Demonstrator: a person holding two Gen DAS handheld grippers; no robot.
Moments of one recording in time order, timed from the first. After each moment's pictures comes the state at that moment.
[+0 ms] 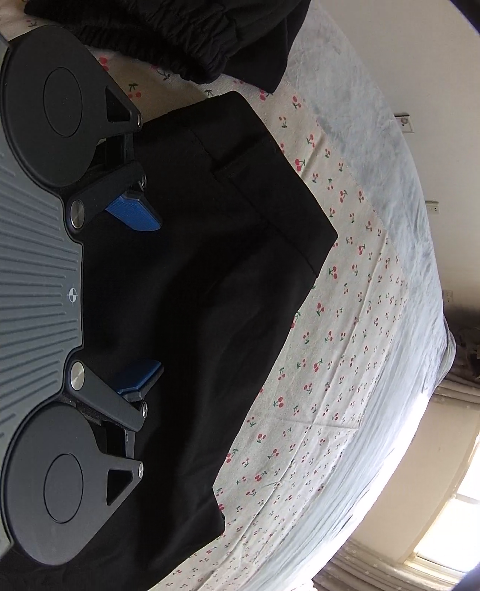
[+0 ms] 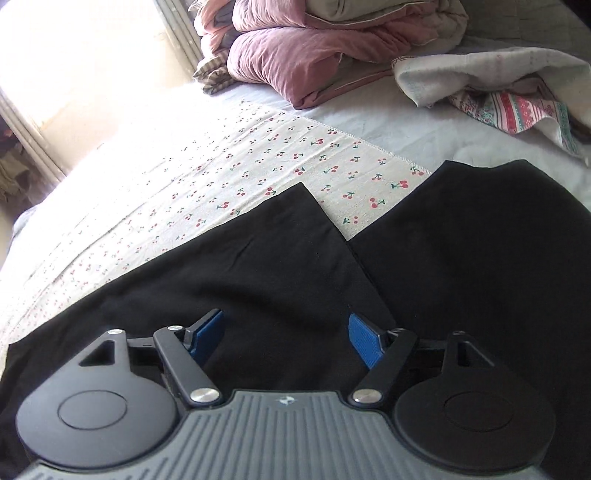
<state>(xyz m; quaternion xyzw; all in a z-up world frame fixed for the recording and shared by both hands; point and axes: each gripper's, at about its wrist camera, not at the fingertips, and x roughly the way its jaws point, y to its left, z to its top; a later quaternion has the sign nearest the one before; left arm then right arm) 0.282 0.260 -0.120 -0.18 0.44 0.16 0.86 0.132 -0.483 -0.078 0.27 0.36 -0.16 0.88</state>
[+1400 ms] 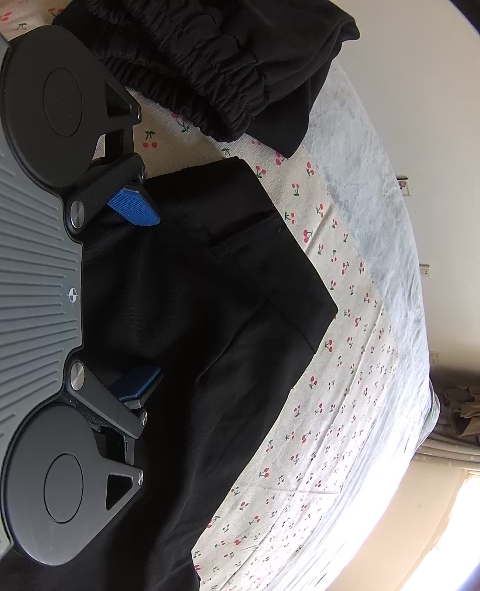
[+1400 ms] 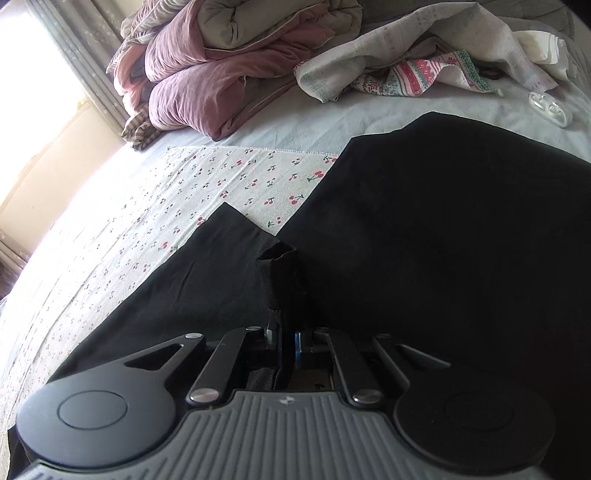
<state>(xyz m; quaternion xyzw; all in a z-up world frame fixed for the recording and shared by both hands) 0.268 0.261 -0.130 -0.17 0.41 0.27 0.85 0.120 -0.489 -0.099 0.34 0.29 -0.28 0.85</state>
